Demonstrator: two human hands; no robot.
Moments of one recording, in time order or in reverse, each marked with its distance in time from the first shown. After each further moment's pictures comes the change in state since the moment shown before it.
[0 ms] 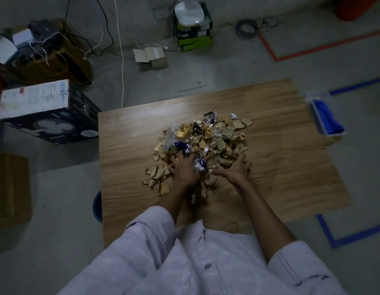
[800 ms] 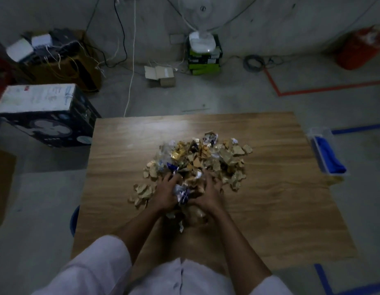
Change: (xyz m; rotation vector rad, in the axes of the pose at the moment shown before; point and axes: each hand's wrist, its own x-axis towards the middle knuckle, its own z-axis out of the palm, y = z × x) left_hand 0.023 -0.053 -0.003 -0.003 0.053 0.173; right_hand 0.008 -0.013 0.050 -0.216 -0.168 -0.252
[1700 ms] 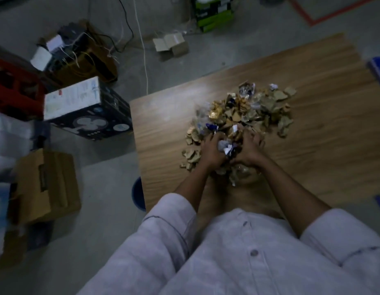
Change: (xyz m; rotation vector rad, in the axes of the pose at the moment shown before) left_hand -0.021 0.001 -0.024 -0.152 -0.025 0.052; right_hand 0.000 -0.005 0.036 -0.049 0.000 -0.001
